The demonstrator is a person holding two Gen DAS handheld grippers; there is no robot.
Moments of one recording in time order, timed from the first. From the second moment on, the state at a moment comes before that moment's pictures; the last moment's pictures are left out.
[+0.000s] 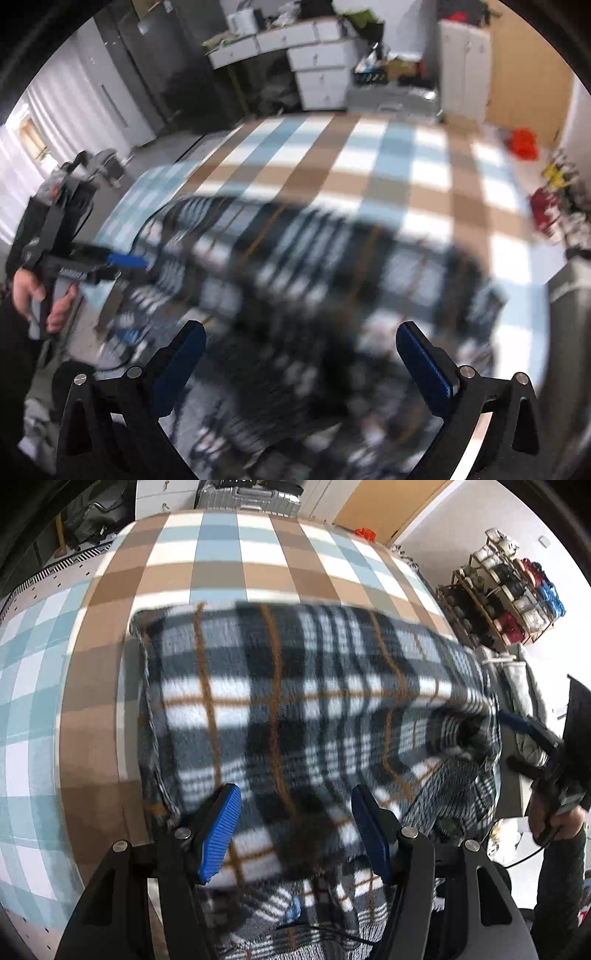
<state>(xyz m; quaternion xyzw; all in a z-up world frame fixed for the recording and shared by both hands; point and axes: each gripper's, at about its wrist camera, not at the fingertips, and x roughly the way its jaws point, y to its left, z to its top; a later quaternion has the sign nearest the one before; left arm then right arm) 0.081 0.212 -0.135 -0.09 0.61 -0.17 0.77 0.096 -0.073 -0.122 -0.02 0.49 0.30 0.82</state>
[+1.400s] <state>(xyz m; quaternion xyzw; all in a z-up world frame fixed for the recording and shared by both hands) 0.093 0.197 -0.060 -0.06 0.56 -0.22 0.80 0.139 -0.060 -0.088 -0.06 0.49 0.19 0.85</state>
